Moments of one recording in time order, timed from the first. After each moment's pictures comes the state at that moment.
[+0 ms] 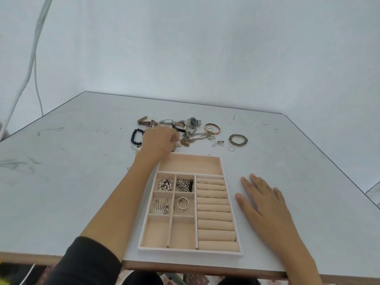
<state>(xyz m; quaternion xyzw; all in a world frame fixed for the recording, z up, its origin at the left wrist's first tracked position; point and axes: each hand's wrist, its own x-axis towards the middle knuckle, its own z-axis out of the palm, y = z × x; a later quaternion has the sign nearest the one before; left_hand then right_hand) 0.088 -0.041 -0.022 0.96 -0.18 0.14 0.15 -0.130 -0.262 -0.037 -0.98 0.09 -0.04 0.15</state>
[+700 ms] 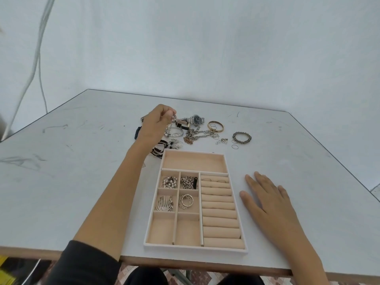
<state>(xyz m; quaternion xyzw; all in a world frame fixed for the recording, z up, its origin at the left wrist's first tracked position) 0.078 -0.025 0.001 0.79 -0.16 0.14 0.58 -0.130 -0.263 -0.039 -0.98 0.09 -0.04 0.16</state>
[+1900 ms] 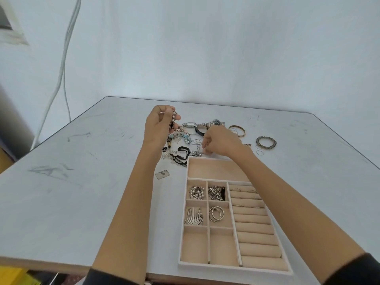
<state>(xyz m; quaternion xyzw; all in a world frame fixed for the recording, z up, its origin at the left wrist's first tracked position) 0.072 0.008 0.015 0.67 -0.06 0.14 0.73 0.078 -0.161 0.011 -0.99 -0.05 -0.01 0.13</state>
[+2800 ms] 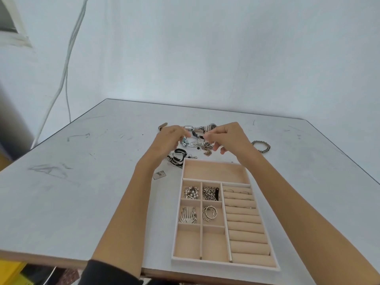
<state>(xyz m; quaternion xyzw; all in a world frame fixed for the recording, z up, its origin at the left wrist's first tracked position) 0.069 0.001 0.004 0.78 -0.11 -0.01 0.62 0.041 -0.185 0.028 -0.85 -0.02 -0.07 0.52</state>
